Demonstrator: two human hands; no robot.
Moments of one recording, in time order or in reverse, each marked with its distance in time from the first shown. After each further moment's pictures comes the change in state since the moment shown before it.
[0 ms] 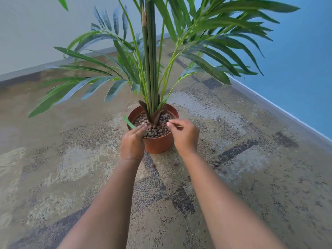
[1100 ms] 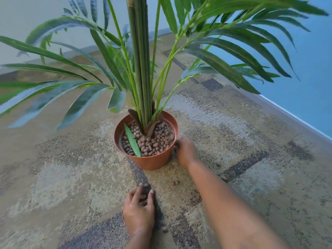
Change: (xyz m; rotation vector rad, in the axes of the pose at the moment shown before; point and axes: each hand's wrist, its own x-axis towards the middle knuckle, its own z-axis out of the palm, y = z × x) left_hand -0.134 -0.015 0.081 -0.219 -0.055 -0.792; right_hand 0.039 0.130 0.052 -0.290 -0.361 0.278
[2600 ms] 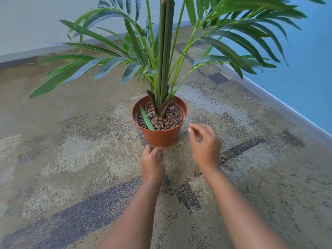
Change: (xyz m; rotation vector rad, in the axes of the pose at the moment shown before) left_hand 0.013 0.053 -0.024 0.041 -0.096 0.359; right_hand -0.127 -0.056 -0.064 0.109 0.424 -0.392
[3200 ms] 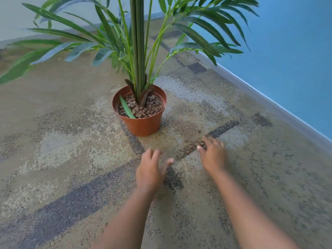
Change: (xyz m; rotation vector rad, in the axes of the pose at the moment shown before) left_hand -0.069 0.004 0.002 0.288 -0.234 0.160; right_hand -0.059 0.094 -0.063 -0.610 -0.372 0.362
